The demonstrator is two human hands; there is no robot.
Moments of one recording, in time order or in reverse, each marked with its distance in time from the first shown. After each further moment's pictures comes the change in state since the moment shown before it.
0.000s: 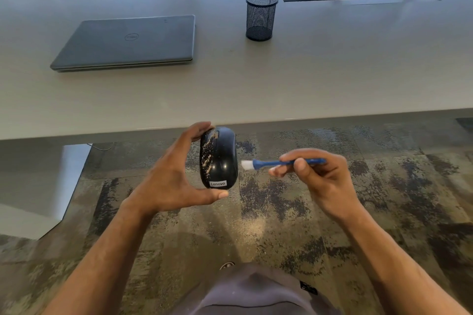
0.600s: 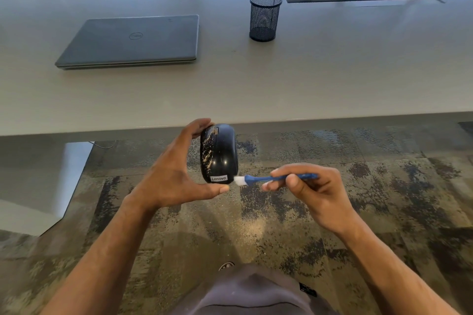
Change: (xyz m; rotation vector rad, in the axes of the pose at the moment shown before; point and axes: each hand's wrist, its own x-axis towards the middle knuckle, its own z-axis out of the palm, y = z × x) left_hand 0.001 -0.002 -0.001 -0.019 0.028 -0.044; right_hand -0.017 0.005 0.010 -0.060 -0.073 0.029
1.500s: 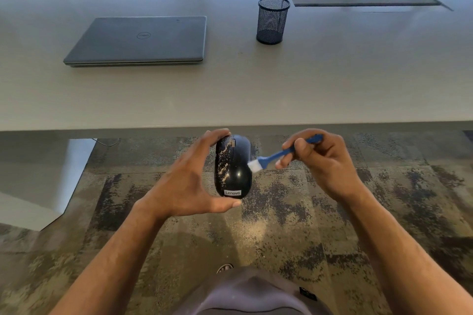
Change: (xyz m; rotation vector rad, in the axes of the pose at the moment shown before) left_hand -0.005 0.008 0.012 0.100 -0.062 0.073; right_hand 0.053 -0.015 -0.016 -0.030 0.013 0.060
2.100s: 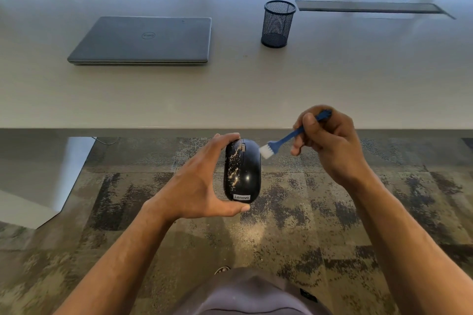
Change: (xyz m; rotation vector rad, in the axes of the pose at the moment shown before) left_hand 0.006 -0.002 0.004 0.026 -0.016 0.096; right_hand 0.032 -0.018 -0.004 -0.051 0.023 0.003
